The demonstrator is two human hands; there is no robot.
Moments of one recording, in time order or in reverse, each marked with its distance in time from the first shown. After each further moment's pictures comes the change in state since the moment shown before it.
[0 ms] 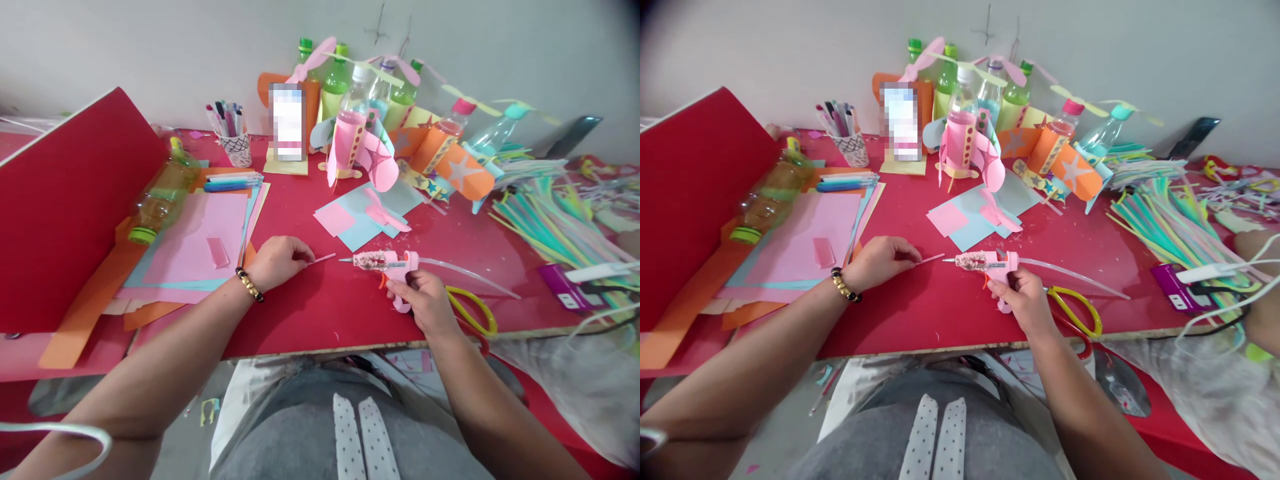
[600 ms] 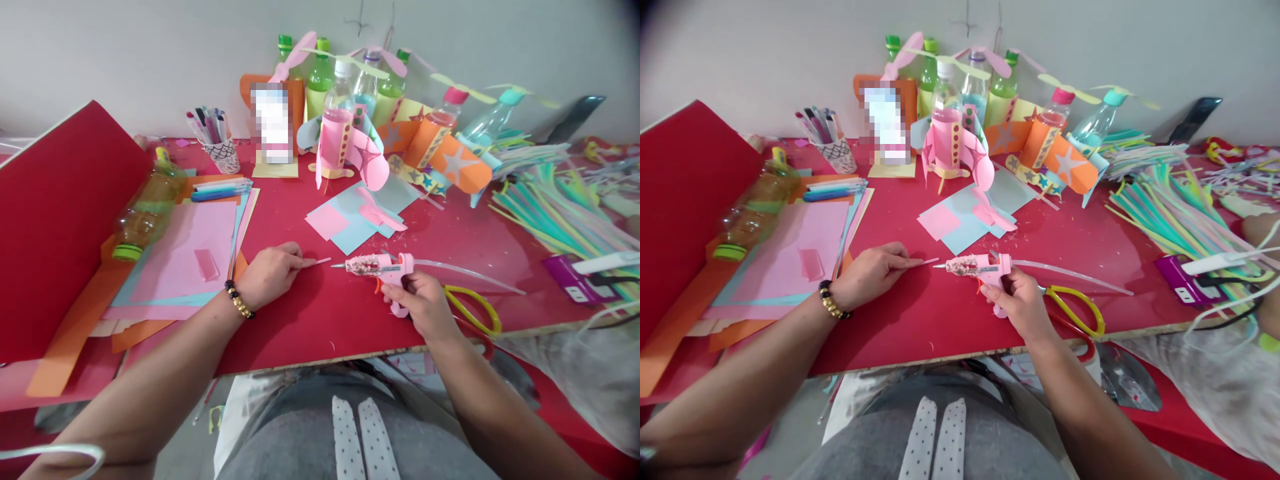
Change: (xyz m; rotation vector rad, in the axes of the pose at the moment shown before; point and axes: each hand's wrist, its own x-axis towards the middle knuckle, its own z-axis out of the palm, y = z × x) left_hand -0.002 0.003 0.004 0.243 -0.053 0.192; right_hand 0.001 0.001 -0.004 0.020 -0.064 0.016
